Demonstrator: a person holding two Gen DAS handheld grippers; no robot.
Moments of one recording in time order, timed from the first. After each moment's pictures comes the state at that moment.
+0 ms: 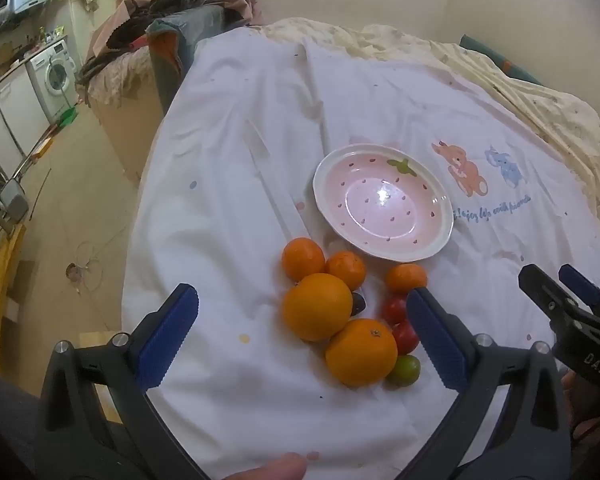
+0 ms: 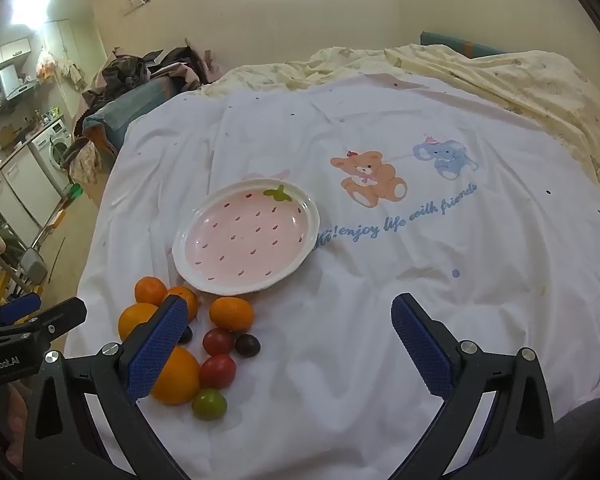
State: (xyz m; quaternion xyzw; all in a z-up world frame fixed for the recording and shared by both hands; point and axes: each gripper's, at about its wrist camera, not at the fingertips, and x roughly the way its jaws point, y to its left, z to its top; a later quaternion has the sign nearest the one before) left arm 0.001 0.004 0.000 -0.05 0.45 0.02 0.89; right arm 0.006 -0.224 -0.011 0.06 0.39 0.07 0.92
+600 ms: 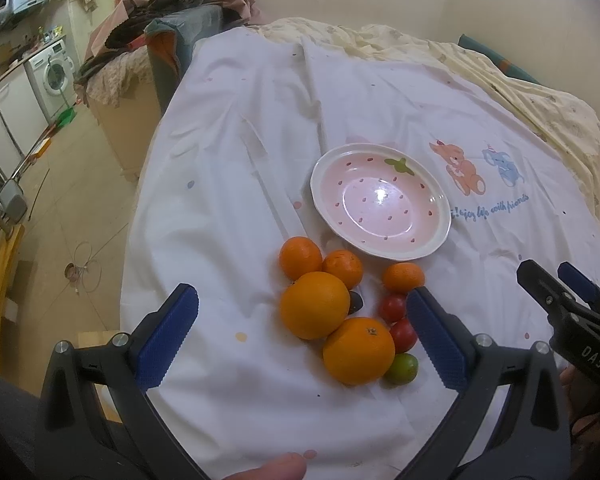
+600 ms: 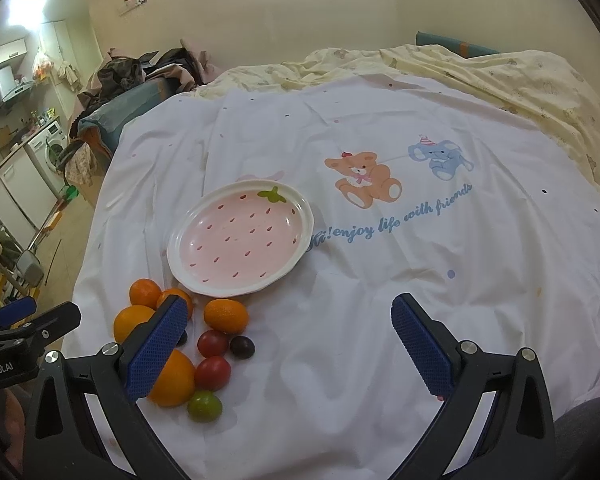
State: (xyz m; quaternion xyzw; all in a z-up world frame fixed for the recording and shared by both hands) left arm 0.000 0.002 0.001 -0.05 0.45 0.02 0.89; right arm 0.006 -0.225 -0.008 0.06 0.39 0.07 0.92
